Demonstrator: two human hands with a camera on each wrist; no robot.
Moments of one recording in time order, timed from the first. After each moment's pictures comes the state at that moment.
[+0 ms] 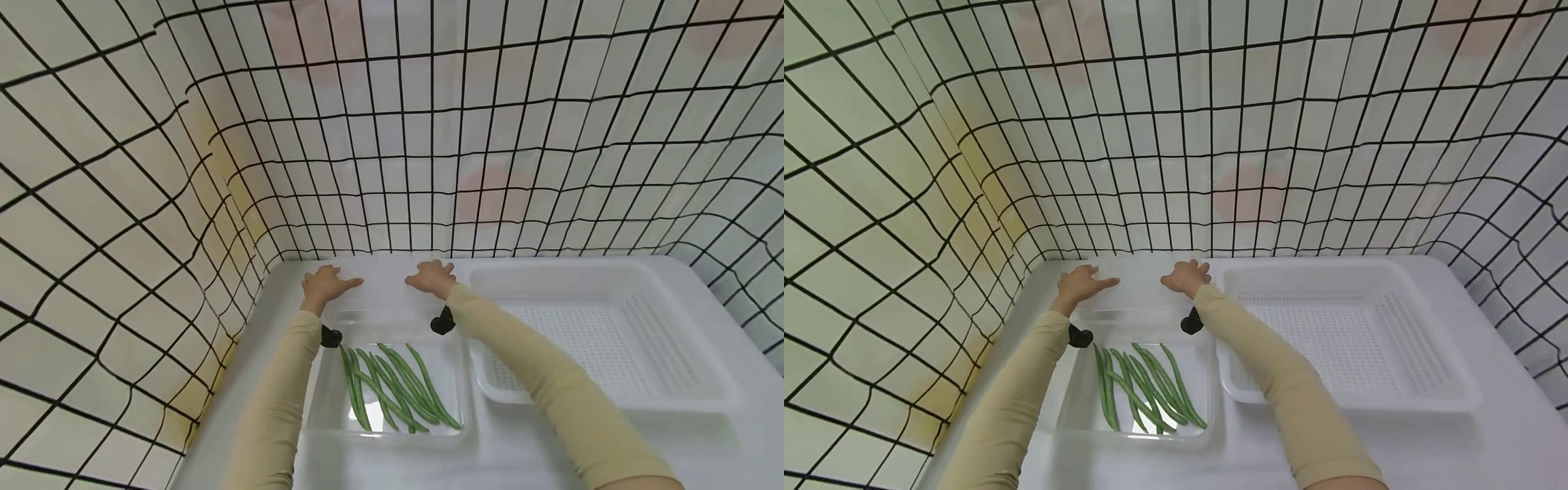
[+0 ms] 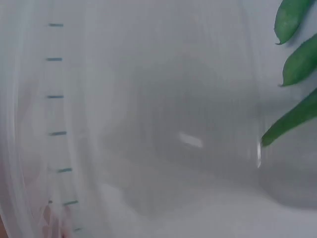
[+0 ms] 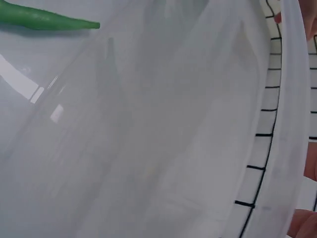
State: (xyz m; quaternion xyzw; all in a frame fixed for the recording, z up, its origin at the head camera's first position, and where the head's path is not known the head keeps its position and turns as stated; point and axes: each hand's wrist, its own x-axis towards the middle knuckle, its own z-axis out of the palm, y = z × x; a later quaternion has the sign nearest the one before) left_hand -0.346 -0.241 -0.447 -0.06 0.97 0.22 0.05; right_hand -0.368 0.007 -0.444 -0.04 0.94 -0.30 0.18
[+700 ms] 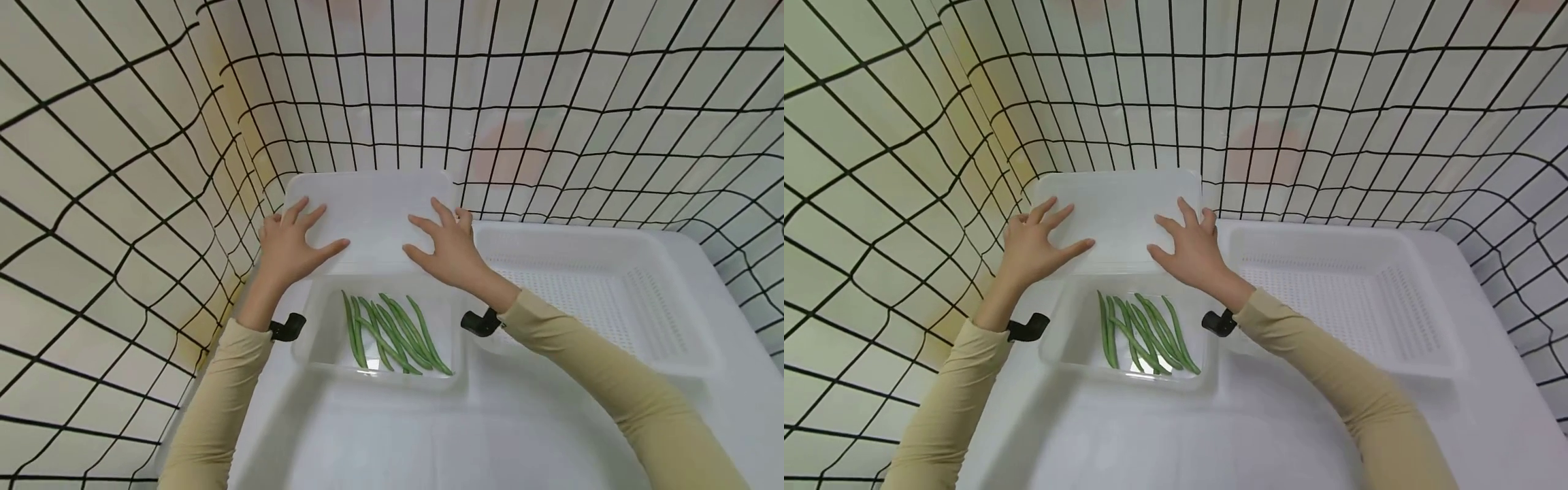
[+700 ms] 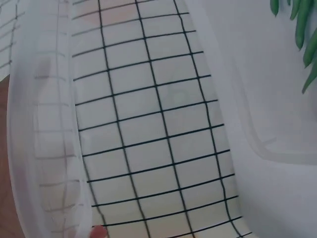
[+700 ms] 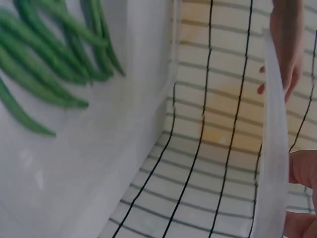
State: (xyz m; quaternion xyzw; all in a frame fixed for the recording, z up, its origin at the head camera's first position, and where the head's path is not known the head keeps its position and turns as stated) left_hand -0.251 -0.248 -0.328 0.05 0.97 0.15 -0.17; right_hand -0.274 0.031 -0.340 -0.27 0.91 -0.30 -0.10
